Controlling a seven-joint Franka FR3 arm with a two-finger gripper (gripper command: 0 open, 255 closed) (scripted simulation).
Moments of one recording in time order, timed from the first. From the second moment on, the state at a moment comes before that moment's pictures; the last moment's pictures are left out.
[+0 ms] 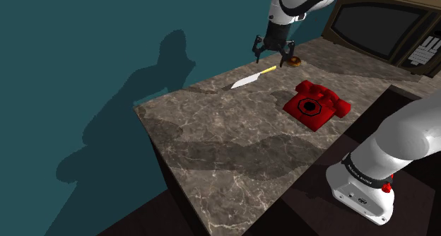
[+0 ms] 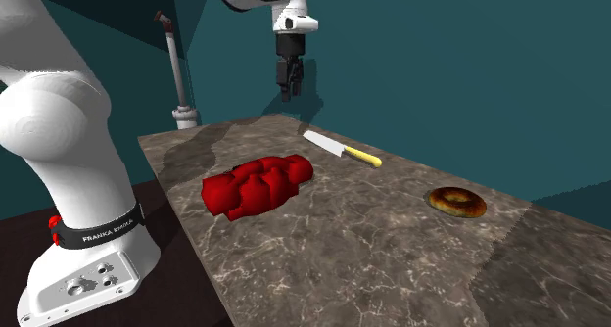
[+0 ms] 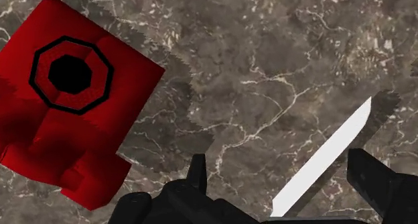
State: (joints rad) arm -0.20 -0.25 0.20 -2.28 0.04 2.02 0.96
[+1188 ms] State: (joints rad) arm -0.28 0.21 0.15 -2.10 -0.02 2.32 1.50
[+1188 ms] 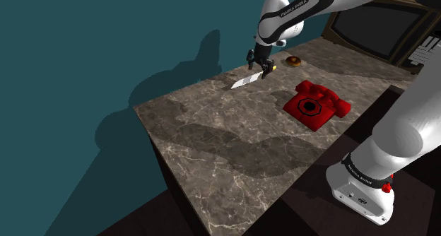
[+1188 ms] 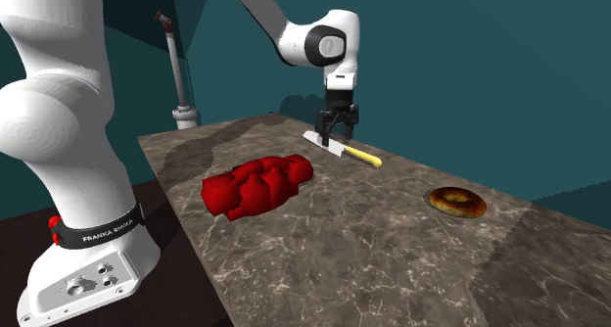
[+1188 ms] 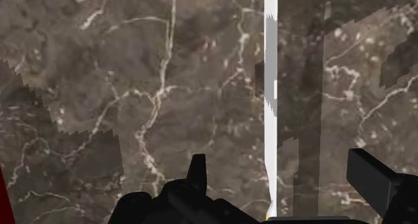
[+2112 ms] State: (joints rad) arm -0.28 0.24 0.14 -2.11 -0.03 2.37 1.50
